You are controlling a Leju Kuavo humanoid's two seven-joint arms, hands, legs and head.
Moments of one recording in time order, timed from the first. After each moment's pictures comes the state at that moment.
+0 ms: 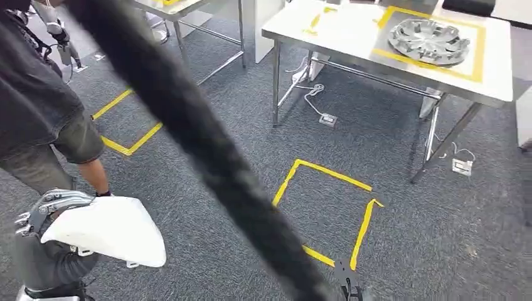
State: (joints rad) left arm -0.15 -0.03 -0.30 -1.65 -0.52 0.23 -0.64; right arm -0.09 0.15 -1.11 -0.19 1.07 -0.05 -0.05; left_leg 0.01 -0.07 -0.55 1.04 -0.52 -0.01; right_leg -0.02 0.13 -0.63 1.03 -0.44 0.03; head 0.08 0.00
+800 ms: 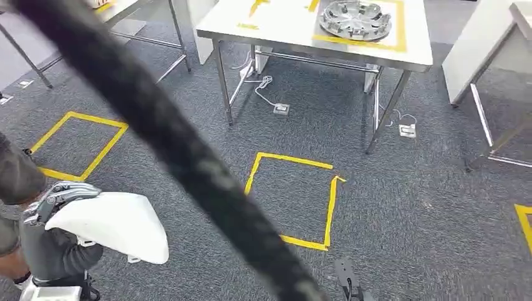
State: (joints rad) left arm -0.19 -0.03 -0.32 -1.62 -0.50 0.22 -0.62; right arm -0.09 0.15 -1.11 -0.19 1.05 -0.06 -0.06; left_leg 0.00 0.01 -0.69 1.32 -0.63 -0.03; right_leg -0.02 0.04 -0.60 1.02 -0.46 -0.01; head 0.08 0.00
